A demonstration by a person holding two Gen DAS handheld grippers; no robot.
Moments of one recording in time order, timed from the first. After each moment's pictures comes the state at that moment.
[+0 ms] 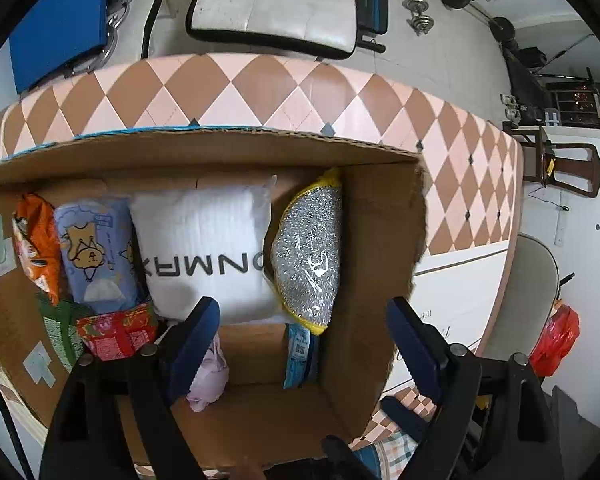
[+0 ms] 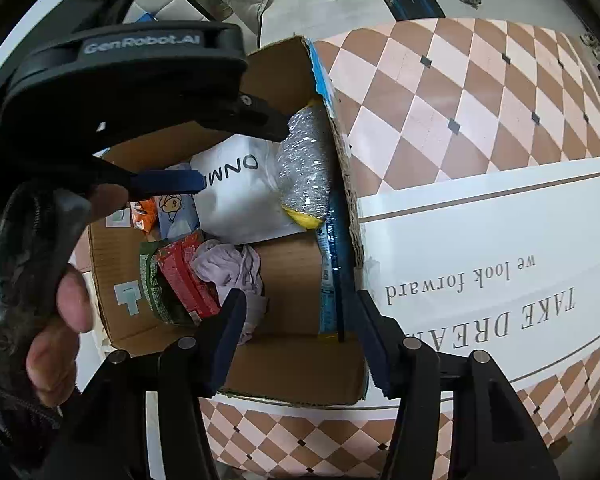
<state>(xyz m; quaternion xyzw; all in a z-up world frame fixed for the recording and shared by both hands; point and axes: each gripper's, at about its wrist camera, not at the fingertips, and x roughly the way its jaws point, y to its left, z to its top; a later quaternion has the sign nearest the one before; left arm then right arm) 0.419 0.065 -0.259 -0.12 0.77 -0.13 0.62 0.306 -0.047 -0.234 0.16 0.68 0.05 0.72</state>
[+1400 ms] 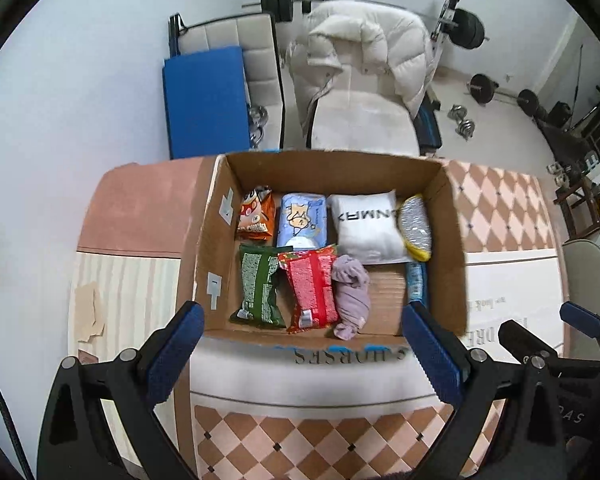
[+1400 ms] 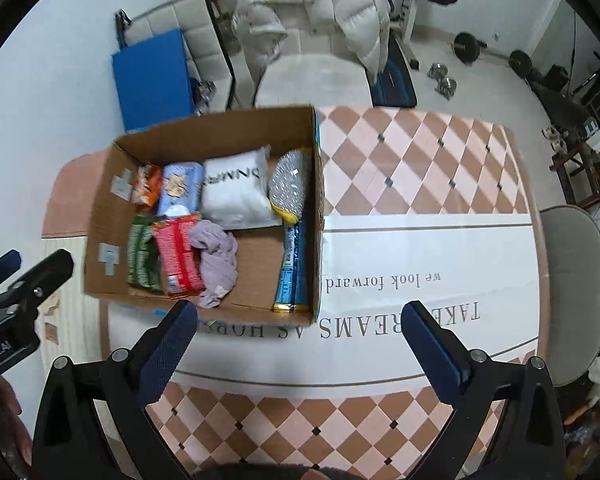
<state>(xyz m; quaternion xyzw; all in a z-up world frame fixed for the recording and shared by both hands) 0.207 0.159 -0.093 -0.01 0.56 0.02 0.83 0.213 -0.030 -0.126 0.02 0.60 0.02 0.80</state>
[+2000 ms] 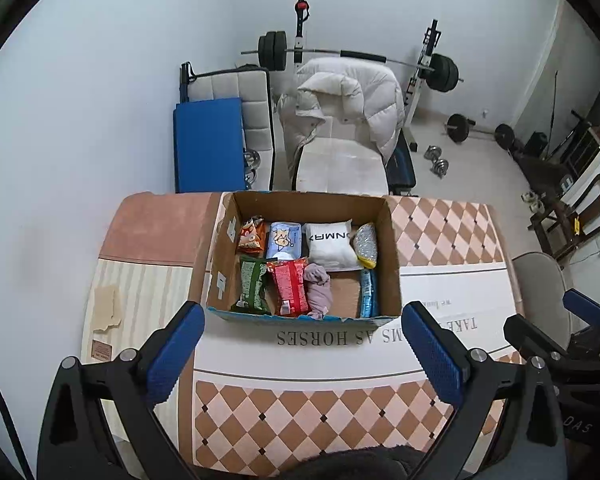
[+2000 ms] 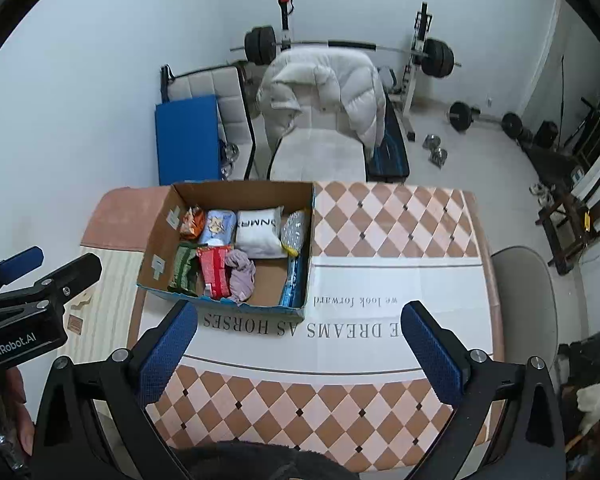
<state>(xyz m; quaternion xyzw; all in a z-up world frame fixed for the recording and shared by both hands) 0.113 0.142 0.024 -0.03 0.49 0.00 0.87 0.099 -0.046 0.025 -0.01 0.49 0.04 0.87</state>
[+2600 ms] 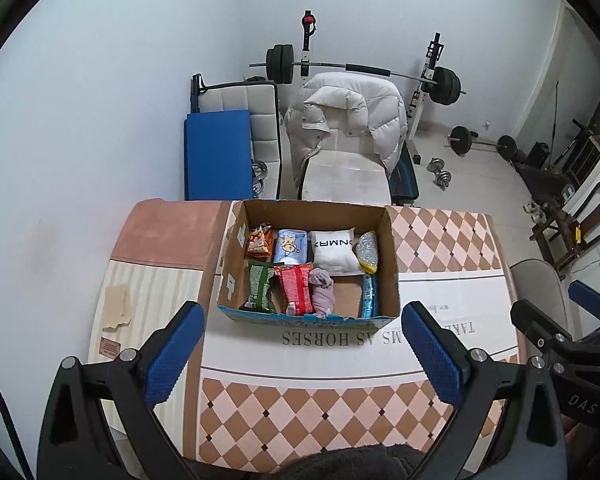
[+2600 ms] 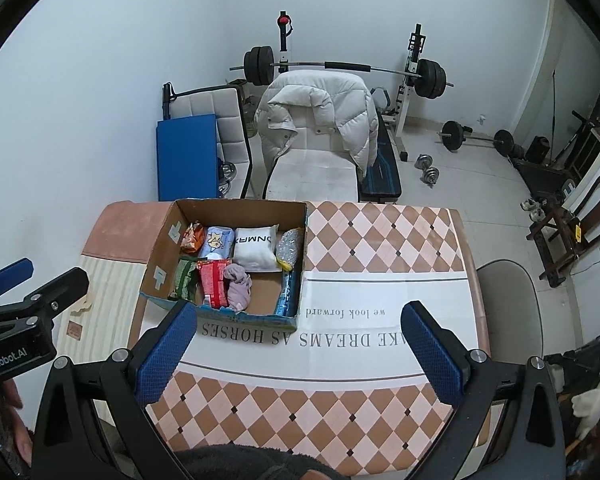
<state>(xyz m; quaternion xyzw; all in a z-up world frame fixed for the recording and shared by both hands) 0.089 0.144 0.042 -0.02 0.47 0.02 0.88 0.075 -0.050 0.054 -0.02 0.46 0.04 0.89</state>
